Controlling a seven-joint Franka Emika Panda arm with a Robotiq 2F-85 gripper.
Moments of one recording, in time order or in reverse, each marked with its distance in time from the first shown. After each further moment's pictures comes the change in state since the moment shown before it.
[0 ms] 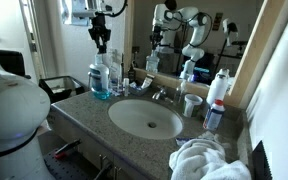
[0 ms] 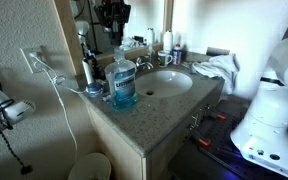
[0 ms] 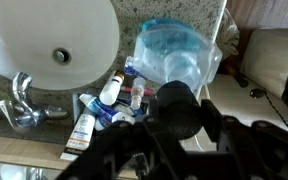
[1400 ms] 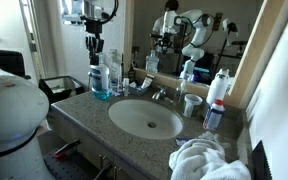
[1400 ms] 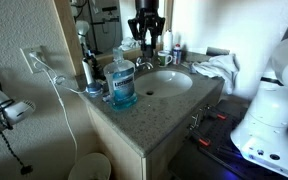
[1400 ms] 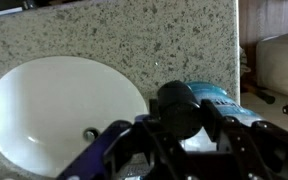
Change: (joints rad) arm -0.031 -0.265 -0.059 -0.341 0.171 -0.054 0.139
